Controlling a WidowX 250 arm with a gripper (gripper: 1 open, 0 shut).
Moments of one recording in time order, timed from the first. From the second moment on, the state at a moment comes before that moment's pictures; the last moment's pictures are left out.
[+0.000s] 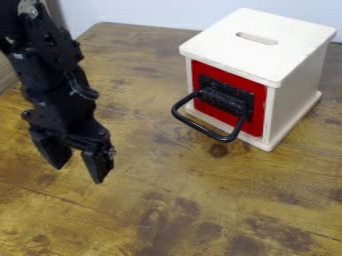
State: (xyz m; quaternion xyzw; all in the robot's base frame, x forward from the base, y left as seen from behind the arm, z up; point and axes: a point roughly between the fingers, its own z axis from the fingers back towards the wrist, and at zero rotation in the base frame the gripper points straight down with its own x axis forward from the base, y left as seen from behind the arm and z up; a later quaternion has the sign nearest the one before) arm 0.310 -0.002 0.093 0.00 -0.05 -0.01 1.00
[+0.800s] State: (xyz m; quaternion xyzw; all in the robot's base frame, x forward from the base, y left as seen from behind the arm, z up) arm 0.301 -0.014 0.093 0.00 -0.05 0.03 1.00
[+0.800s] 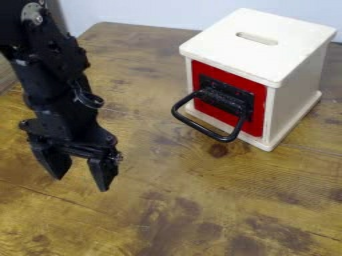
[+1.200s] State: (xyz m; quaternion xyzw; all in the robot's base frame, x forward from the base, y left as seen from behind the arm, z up) arm 0.309 -0.015 0.097 0.00 -0.05 0.01 1.00
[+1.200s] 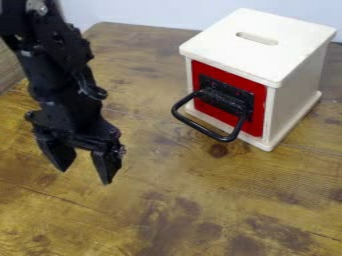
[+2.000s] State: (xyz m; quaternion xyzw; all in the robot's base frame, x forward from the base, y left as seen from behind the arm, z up) arm 0.312 -0.001 0.081 0.00 -0.04 -0.02 1.00
